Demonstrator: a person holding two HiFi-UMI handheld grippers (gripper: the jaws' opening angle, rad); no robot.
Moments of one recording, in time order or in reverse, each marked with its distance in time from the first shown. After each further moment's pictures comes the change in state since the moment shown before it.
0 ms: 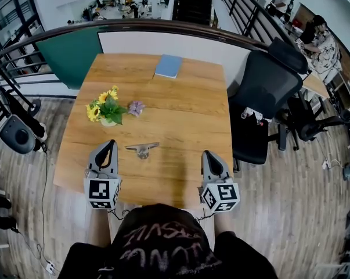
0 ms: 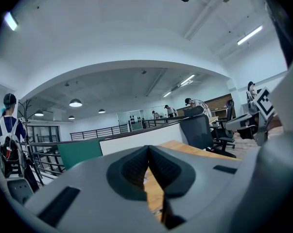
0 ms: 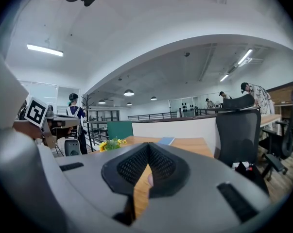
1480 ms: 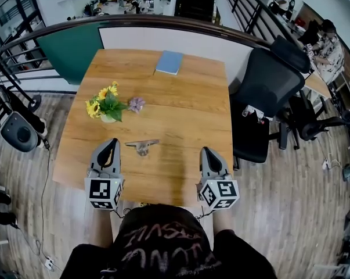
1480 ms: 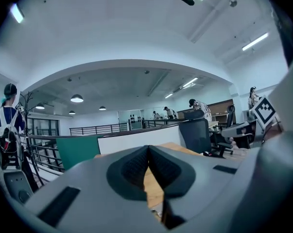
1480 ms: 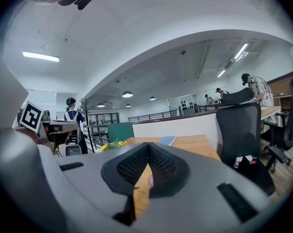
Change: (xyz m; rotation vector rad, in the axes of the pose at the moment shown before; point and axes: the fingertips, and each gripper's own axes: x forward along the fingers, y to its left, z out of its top) left arm -0.002 -0.013 0.002 -0.065 0.001 -0.005; right arm 0.007 0.000 -0.001 0.063 0.002 0.007
